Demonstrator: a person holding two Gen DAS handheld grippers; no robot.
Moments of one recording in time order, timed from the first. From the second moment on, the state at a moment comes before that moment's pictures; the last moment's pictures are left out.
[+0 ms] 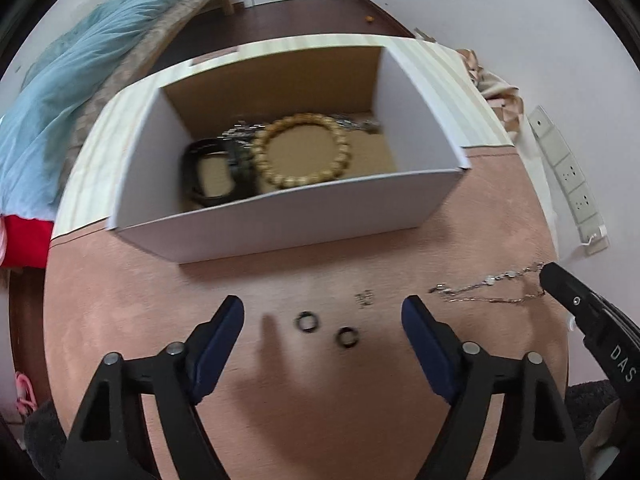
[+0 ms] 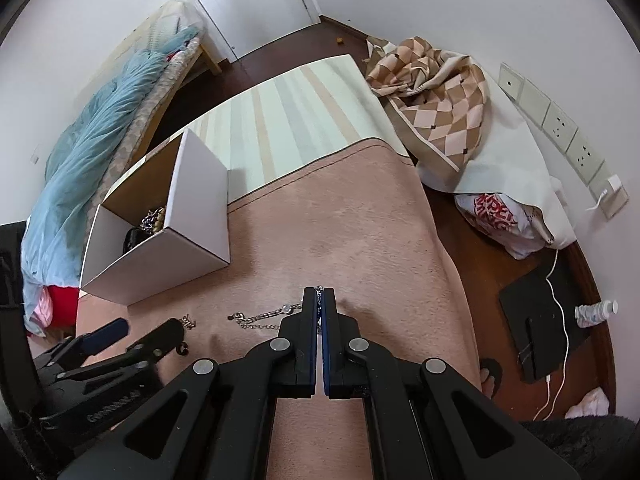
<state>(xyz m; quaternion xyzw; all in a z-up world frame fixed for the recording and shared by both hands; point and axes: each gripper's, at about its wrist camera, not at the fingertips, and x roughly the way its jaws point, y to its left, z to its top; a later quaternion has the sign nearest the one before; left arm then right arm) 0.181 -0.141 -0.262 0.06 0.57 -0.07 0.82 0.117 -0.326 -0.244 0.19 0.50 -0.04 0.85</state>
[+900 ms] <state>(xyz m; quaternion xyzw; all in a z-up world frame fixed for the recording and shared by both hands) 0.183 -0.157 -0.272 0.05 0.57 -0.11 0.82 0.114 -0.337 -0.240 0.20 0.49 -0.06 0.85</state>
